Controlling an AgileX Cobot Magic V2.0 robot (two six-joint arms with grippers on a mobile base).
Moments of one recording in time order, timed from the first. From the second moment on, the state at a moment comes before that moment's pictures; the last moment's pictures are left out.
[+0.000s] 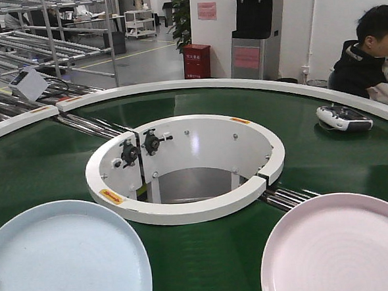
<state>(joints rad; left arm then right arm) -0.14 0.77 -0.80 -0.28 0.64 0.16 0.26 0.80 -0.94 -0.12 0.87 0.15</state>
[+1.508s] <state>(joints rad) -0.14 0.77 -0.80 -0.28 0.64 0.16 0.26 0.80 -0.94 -0.12 0.87 0.15</state>
